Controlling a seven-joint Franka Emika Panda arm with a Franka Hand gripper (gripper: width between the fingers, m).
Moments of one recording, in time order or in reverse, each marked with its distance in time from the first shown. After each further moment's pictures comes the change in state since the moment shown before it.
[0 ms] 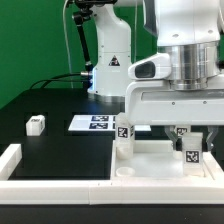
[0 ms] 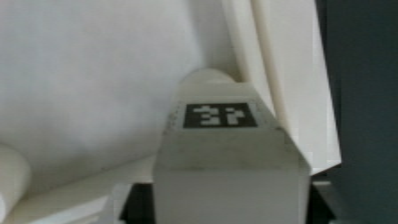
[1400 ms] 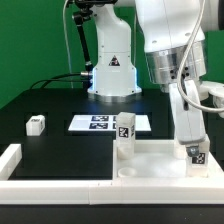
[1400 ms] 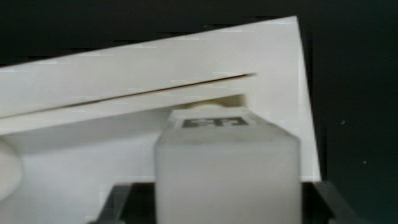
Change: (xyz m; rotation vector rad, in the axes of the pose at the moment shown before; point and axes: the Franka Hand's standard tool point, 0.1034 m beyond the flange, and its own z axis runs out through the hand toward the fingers) arm -0.007 0.002 0.002 0.076 -0.106 1.356
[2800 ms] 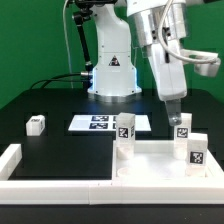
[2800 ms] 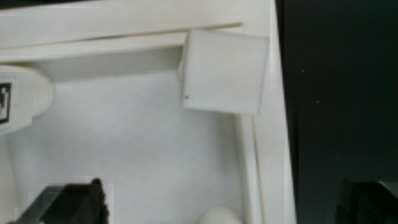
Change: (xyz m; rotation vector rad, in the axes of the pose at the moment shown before) arm 0.023 0.006 -0.054 0.074 0.016 -0.090
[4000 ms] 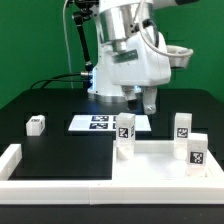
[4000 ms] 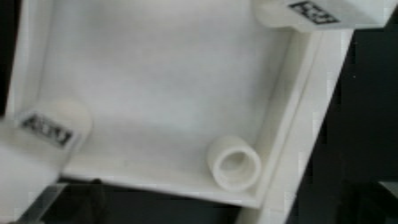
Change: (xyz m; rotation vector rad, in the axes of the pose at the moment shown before) arm 0.060 0.025 -0.025 0.035 0.048 -0.471
